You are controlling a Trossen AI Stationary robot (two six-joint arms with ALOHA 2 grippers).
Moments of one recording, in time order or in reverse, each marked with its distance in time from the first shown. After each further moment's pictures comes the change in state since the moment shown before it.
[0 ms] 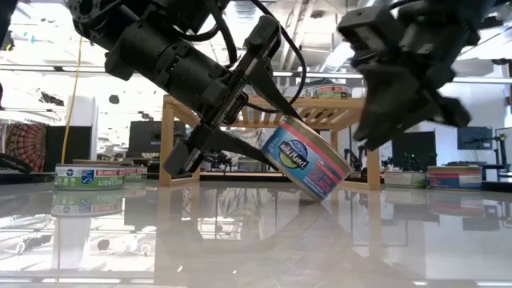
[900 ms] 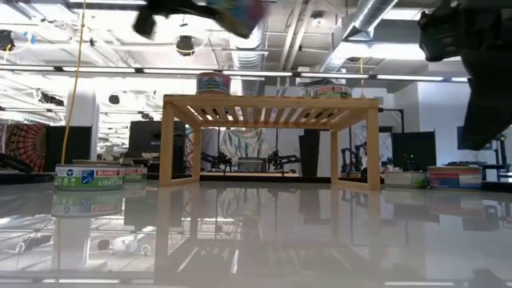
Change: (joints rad) left arm -0.079 -0.689 0.001 -0.481 -0.502 0.156; right arm 0.221 -0.063 -0.004 -0.311 0.033 -0.010
